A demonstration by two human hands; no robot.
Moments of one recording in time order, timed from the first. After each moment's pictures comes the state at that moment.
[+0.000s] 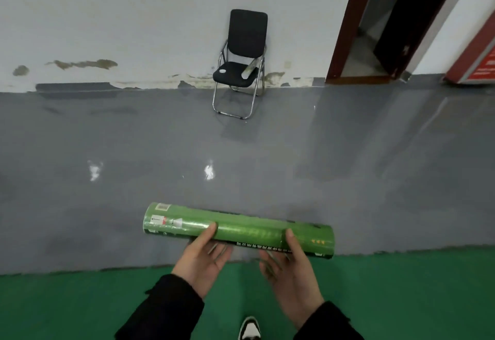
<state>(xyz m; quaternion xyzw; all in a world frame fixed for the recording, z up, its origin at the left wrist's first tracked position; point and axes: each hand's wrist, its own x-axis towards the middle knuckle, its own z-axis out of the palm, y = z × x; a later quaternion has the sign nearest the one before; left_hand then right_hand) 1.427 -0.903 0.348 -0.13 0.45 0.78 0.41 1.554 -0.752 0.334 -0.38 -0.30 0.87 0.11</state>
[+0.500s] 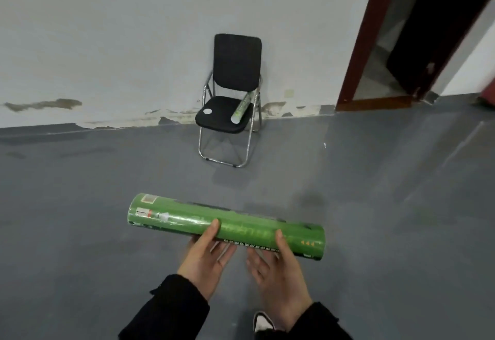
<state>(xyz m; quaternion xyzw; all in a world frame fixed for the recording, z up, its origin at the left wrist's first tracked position) 0.942 -0.485 0.335 -0.08 0.47 0.80 0.37 1.057 -0.369 0.332 -0.35 -0.28 0.89 0.10</state>
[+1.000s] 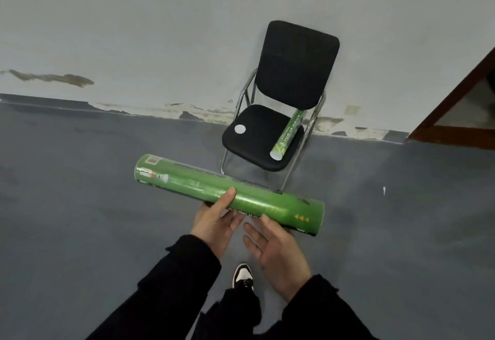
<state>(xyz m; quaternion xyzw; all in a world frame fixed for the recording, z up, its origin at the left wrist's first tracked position) 0.429 -0.256 0.323 -0.15 0.48 0.81 0.30 0.530 -0.143 0.314 -0.33 -0.32 0.89 0.00</state>
